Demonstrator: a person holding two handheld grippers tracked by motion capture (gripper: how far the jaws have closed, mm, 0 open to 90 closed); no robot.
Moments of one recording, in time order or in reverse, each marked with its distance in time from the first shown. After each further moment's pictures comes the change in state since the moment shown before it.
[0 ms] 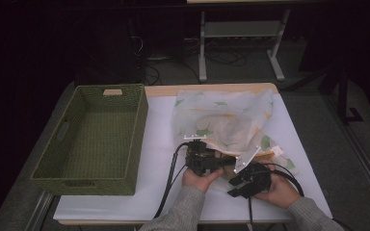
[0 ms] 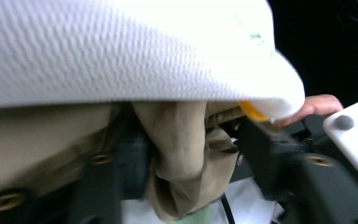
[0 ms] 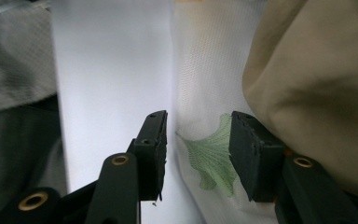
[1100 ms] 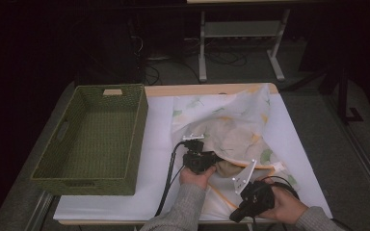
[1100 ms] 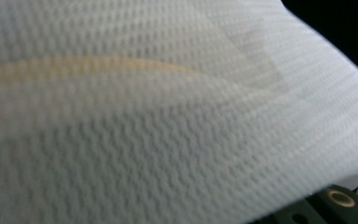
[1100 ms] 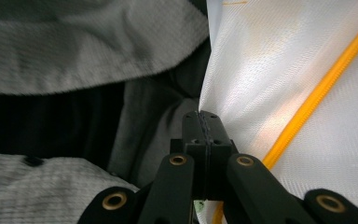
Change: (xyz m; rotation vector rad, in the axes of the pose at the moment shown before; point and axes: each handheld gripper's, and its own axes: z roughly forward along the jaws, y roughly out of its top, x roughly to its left) left arm 0.011 -0.001 -0.004 -0.051 0.091 0.058; right arm 0.042 -0.005 -0.004 0.062 0.359 -0.036
